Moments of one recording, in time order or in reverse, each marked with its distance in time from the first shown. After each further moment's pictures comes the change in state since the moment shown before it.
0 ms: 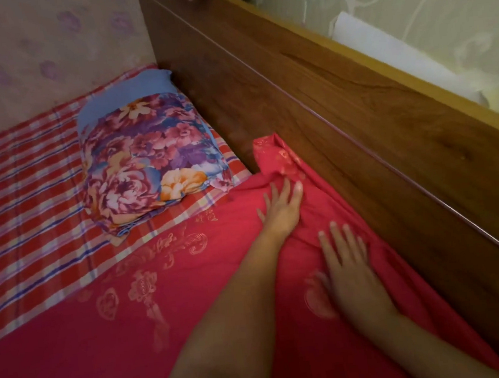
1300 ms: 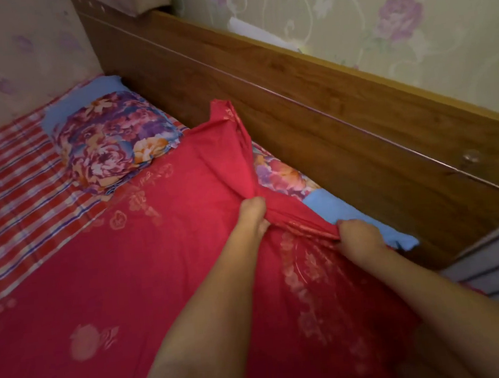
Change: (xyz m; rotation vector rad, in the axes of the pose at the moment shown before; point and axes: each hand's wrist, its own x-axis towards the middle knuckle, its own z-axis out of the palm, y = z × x) left_hand -0.349 0.004 0.061 -0.983 0.008 -0.327; right_hand -0.294 -0.015 -0.127 -0.040 -0.433 0.514
